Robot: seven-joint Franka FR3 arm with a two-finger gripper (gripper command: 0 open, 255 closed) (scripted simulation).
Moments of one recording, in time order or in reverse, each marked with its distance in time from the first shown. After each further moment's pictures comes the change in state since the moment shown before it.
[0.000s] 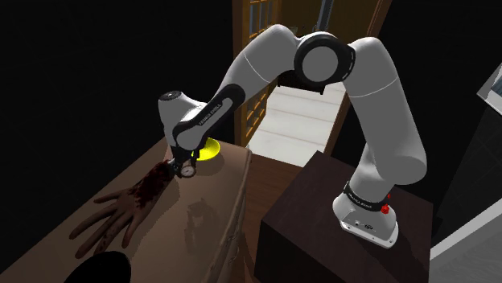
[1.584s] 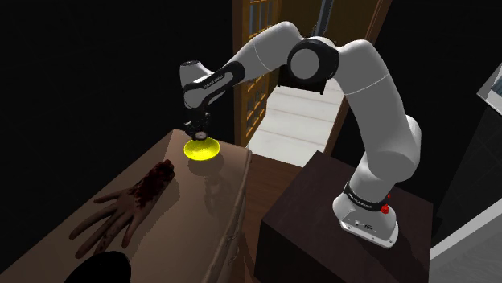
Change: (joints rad) arm -0.227 0.083 -0.035 0.261 0.042 -0.174 -0.308
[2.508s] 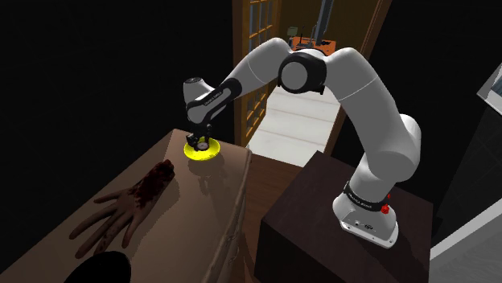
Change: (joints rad) arm 0.006 0.118 -0.013 0.021 -0.014 0.096 0.000
